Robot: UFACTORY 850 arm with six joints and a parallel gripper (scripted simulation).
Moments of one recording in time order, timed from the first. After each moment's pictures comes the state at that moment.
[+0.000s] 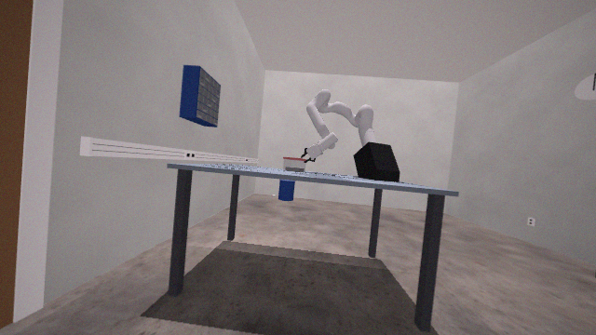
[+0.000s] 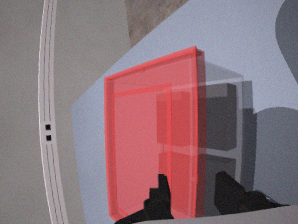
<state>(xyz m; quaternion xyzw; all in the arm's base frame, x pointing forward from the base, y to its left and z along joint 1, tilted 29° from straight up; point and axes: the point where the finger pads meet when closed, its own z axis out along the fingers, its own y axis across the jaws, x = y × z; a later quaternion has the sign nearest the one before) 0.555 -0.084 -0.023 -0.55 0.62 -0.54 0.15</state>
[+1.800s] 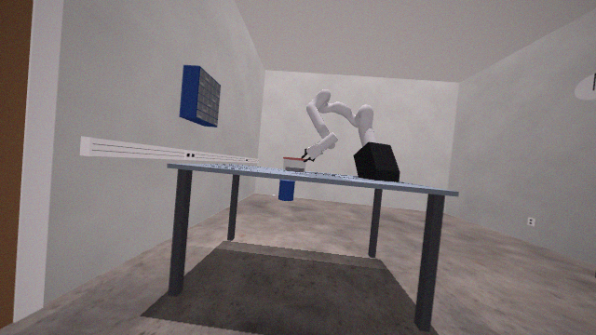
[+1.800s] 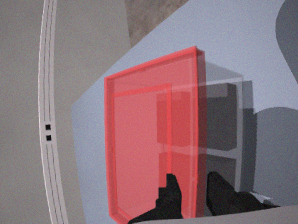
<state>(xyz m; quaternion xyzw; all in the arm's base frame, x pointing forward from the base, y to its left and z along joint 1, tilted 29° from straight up) 0.555 -0.084 -0.023 -0.55 0.62 -0.54 0.15</state>
